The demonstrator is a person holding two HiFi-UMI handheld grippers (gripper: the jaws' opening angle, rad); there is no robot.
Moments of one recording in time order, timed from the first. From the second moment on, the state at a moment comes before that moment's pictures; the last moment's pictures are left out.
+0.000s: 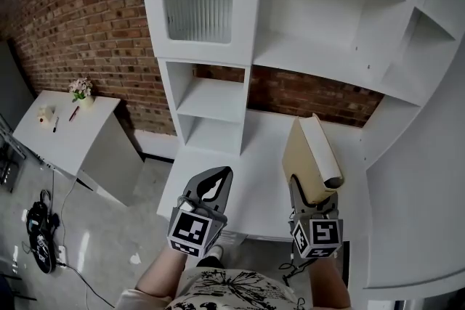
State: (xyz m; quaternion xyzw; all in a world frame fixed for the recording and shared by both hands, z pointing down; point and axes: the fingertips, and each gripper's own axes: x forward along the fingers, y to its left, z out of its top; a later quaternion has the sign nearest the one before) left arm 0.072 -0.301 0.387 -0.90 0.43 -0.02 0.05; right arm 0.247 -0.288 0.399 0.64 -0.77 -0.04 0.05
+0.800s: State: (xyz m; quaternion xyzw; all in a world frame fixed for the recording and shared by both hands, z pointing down) left arm 0.070 -0.313 0.393 -0.90 0.42 -0.02 0.04; right arm 0.240 -0.293 0.409 0.64 -0.77 -0.03 0.06
